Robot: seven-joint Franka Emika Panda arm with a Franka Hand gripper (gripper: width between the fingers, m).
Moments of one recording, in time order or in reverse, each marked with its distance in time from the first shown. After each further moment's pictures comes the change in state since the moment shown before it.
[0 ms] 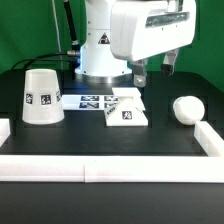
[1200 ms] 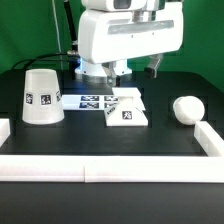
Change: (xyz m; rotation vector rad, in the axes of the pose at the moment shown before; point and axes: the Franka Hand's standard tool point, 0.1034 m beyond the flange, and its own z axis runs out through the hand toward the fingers) arm -0.053 -0.019 0.017 0.027 -0.030 0.318
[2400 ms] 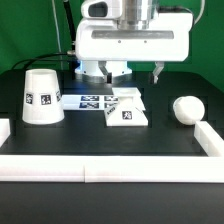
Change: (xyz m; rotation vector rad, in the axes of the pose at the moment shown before) arm -0.045 -0.033 0.023 0.032 -0.014 0.612
